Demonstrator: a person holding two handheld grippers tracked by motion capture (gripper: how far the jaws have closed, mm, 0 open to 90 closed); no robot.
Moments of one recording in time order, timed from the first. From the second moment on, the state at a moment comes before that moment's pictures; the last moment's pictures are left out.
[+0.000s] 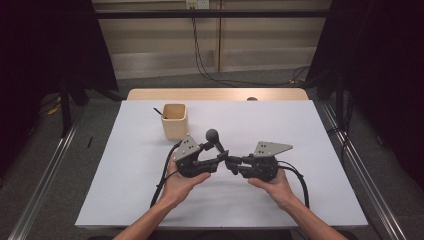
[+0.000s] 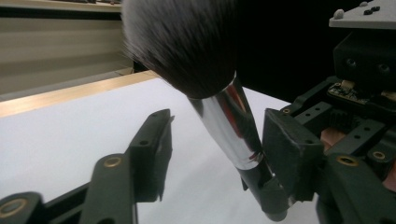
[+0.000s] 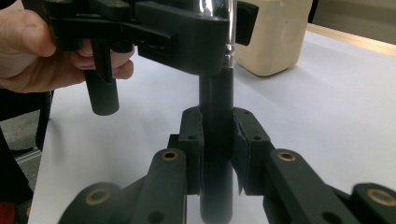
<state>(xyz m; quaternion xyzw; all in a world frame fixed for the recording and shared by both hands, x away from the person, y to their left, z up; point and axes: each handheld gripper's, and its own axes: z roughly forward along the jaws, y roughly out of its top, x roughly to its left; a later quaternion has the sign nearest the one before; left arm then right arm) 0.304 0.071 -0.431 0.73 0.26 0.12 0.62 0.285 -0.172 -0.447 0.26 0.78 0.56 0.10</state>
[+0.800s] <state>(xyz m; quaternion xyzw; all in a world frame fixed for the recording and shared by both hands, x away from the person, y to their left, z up) 0.308 0.070 -0.429 0.73 0.27 0.04 0.63 0.288 -0.172 -0.454 0.26 0.78 0.56 0.09</state>
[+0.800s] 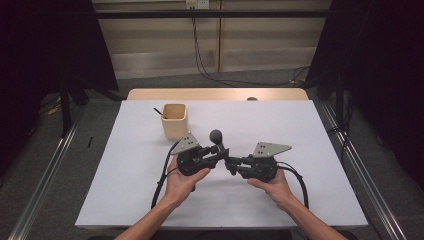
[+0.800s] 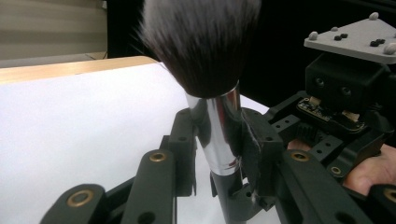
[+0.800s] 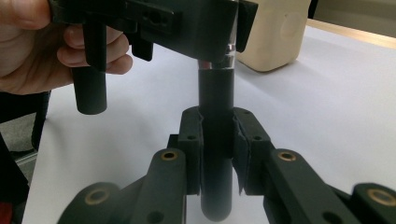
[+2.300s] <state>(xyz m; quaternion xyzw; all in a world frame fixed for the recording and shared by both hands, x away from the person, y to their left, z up) 0.306 0.071 -0.420 0.73 0.24 0.05 0.64 0.290 -0.176 -0.449 0.29 0.77 0.57 0.09</state>
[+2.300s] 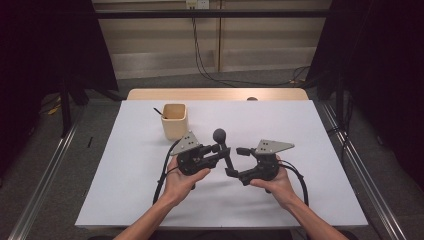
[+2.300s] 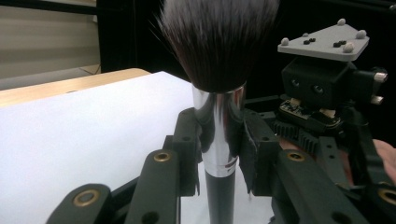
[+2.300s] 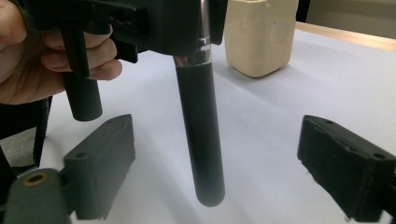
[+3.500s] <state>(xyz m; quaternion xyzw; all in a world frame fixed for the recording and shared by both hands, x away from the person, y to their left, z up) 0.312 0.118 -0.410 0.74 0.27 0.09 0.61 0.271 -0.216 -0.444 0.34 0.74 0.55 0.19</state>
